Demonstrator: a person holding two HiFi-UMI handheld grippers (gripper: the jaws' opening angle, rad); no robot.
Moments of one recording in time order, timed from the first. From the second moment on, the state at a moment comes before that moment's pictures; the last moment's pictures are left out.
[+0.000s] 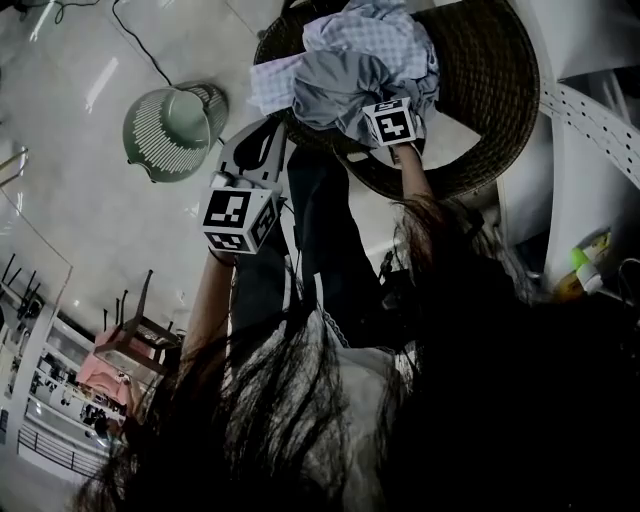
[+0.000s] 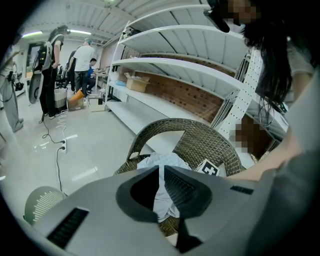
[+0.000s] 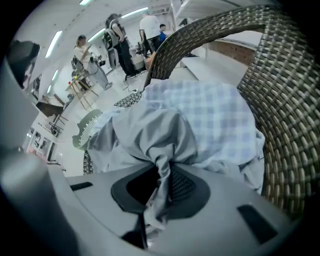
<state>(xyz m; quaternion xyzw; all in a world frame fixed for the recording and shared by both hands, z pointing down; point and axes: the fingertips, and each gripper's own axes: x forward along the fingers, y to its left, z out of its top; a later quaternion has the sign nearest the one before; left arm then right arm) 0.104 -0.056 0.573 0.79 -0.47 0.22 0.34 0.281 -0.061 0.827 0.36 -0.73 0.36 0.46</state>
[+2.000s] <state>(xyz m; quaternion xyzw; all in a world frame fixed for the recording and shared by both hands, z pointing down) -0.330 0.200 0.397 0.61 -0.75 0.05 0.26 -0.178 0.030 0.349 0.12 -0.91 0.36 0.18</state>
